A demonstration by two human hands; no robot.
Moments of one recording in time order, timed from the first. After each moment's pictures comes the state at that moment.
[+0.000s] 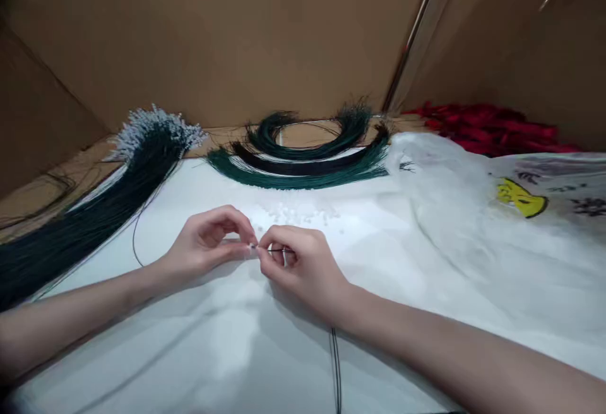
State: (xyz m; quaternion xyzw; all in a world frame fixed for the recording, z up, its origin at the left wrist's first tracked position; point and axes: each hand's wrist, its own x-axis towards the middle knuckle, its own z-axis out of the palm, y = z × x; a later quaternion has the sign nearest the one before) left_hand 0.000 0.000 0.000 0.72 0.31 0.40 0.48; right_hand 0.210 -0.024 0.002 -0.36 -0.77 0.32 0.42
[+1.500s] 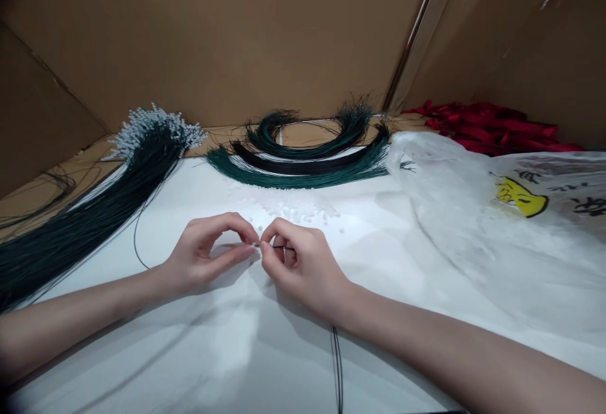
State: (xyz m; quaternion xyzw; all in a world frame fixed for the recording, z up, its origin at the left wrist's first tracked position) left_hand 0.004 -0.008 0.007 0.82 0.30 0.39 0.30; right_hand 0.208 -0.025 0.002 -0.39 -0.75 0.37 0.38
